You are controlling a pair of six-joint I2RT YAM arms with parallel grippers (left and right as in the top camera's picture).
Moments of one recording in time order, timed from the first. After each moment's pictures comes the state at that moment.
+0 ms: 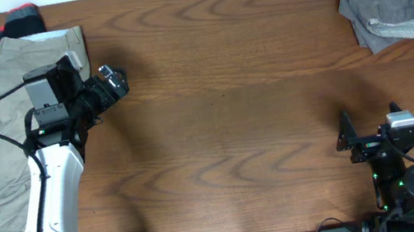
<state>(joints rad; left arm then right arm) 0.13 1.42 0.97 -0.31 0.39 -0.43 -0.16 0.04 0.11 -0.17 -0.16 0.03</state>
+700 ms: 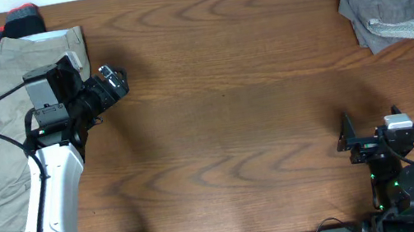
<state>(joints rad) 0.13 1.42 0.97 -0.31 0.39 -0.43 -0.16 0.01 0.06 -0.15 -0.11 -0.01</state>
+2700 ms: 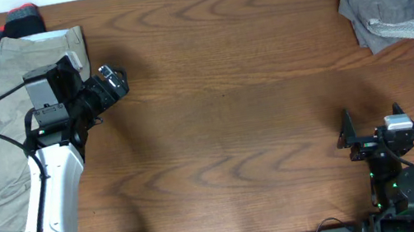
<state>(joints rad) 0.13 1.42 0.97 -0.31 0.39 -0.43 -0.16 0.01 0.01 -0.06 -0.10 -0.01</state>
